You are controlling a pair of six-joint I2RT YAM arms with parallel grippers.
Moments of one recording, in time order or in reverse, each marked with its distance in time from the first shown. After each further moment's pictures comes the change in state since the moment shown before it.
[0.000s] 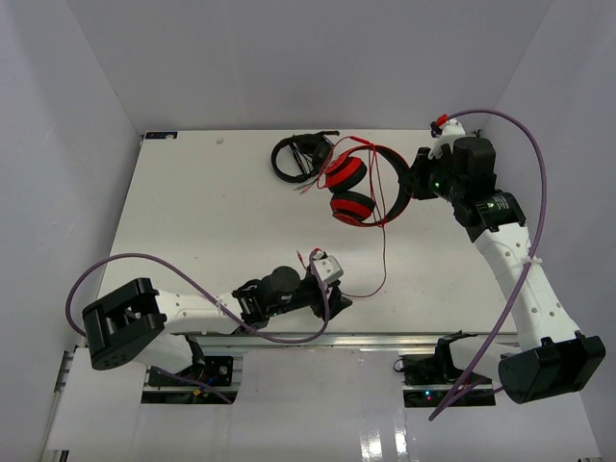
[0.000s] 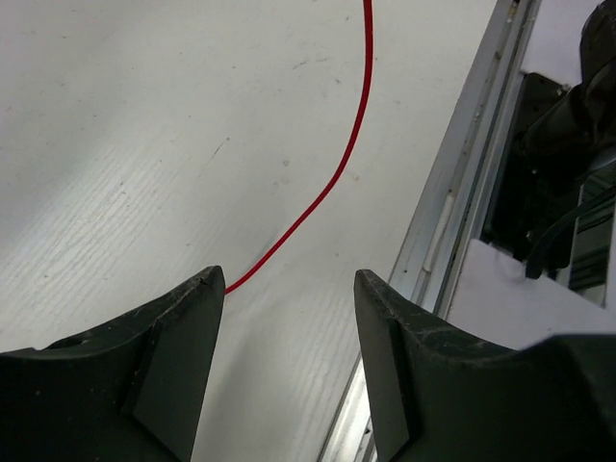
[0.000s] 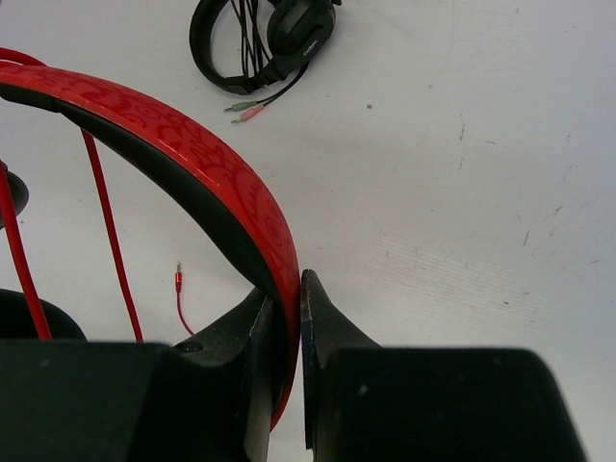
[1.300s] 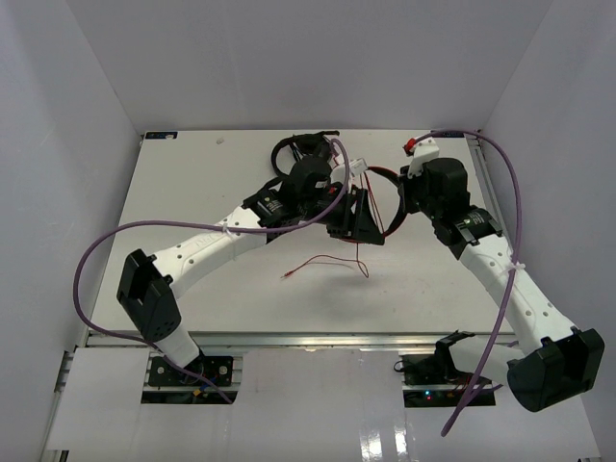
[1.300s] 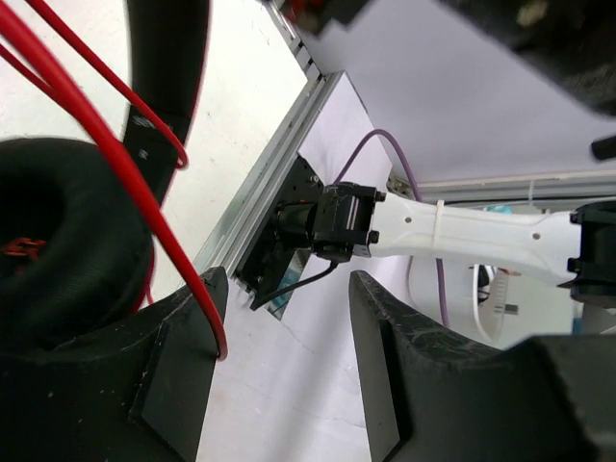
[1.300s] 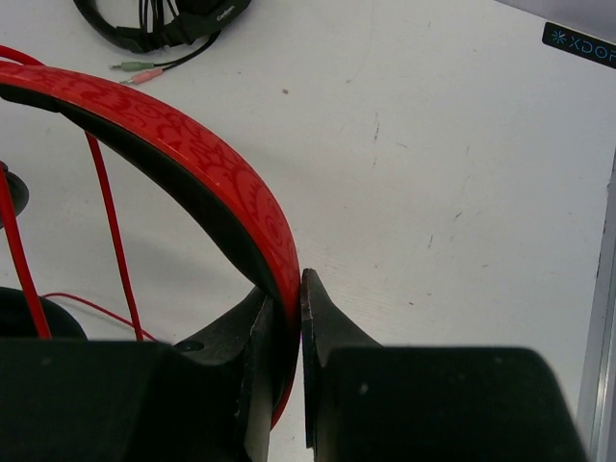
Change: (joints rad) left arm 0.284 0.268 0.955 -0.912 0.536 -0.534; right arm 0.139 -0.040 -0.200 0.156 0.282 -0.233
